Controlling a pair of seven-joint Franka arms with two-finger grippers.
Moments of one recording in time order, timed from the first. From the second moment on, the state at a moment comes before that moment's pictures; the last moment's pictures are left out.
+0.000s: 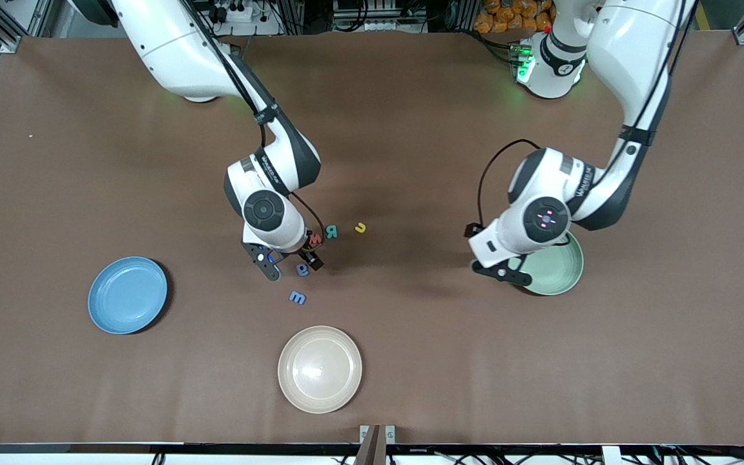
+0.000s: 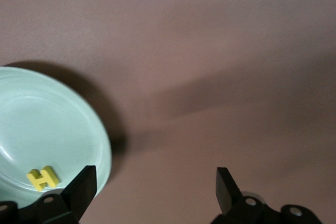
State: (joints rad) left arm -0.23 0.52 -0.23 -1.71 0.05 2.04 -0.20; right arm 0.54 0.60 0.00 -1.74 0.08 2.27 1.37
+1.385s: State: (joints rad) left arm -0.25 0.57 -0.23 -1.66 0.04 2.04 -0.20; right arm 0.61 0.59 0.00 -1.98 0.09 2.61 1.53
